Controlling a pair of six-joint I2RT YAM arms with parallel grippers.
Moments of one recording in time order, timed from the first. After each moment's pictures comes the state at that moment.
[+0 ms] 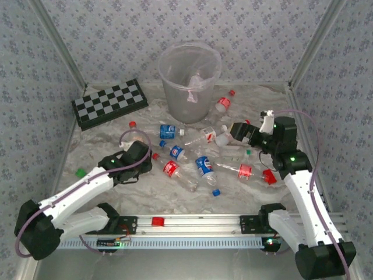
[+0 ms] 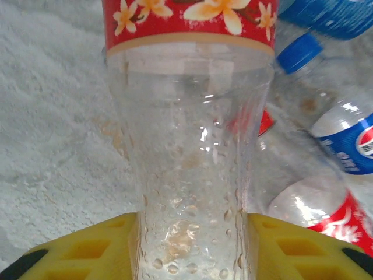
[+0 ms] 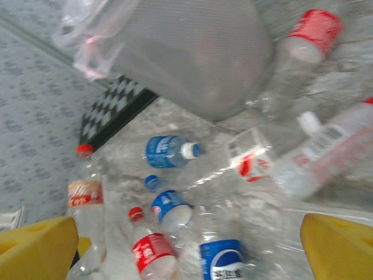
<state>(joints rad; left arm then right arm) -0.71 1.02 0.74 -0.77 -0.31 -0.91 0.16 0.87 0.83 -0.43 -0.48 0.55</state>
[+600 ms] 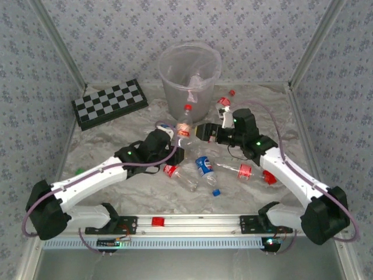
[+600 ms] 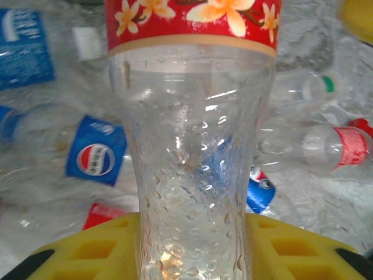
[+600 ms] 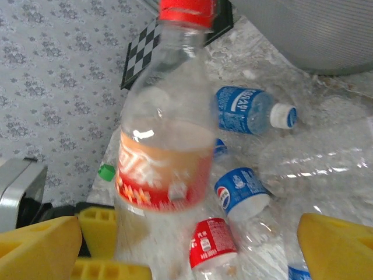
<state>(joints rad) -0.91 1.22 0.92 -0.44 -0.05 -0.59 0.51 1.22 0.92 -0.19 -0.44 0.63</state>
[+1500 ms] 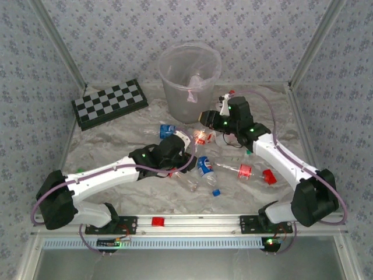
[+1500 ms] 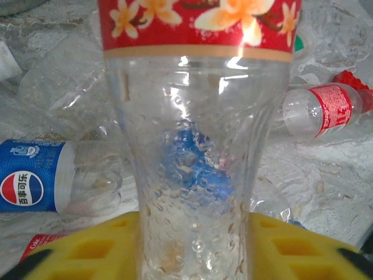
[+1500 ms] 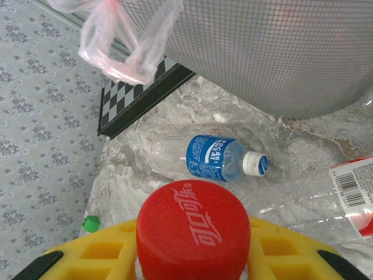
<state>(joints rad) -1.01 1.32 0.95 -0.37 -0.06 -0.48 0.47 1.36 1.08 -0.21 -0.33 0.69</state>
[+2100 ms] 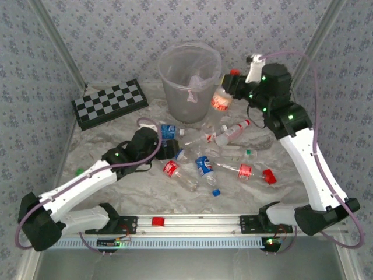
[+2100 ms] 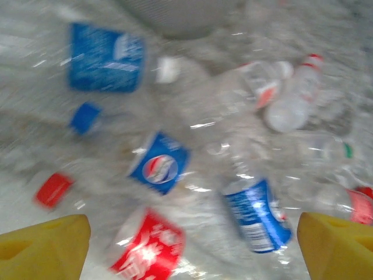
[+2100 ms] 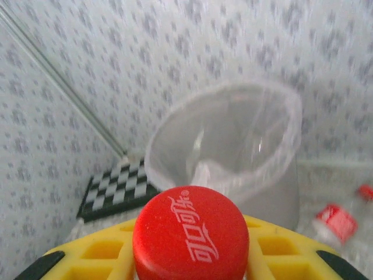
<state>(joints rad) -0.77 1.07 0.83 -0.49 -0.11 -0.79 0.38 1.30 1.69 -0.58 -0.13 0.36</state>
